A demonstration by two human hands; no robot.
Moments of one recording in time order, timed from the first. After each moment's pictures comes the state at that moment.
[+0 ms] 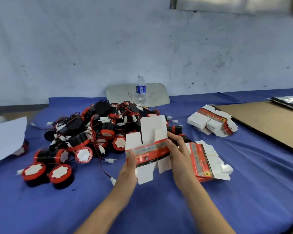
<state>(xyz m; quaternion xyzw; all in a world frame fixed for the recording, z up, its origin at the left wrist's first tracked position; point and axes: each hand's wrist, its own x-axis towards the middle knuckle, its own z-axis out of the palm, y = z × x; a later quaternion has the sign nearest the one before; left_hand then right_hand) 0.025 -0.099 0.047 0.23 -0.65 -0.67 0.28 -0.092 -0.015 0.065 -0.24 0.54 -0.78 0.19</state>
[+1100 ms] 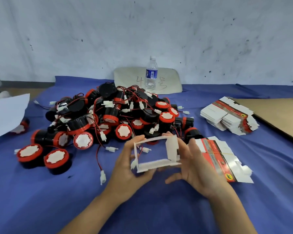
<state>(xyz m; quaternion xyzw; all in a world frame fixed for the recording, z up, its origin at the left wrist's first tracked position) 0.025 -0.120 0.025 0.09 -0.80 -0.42 0.43 -0.121 0.009 0.063 -0.36 0.49 -0.63 0.49</state>
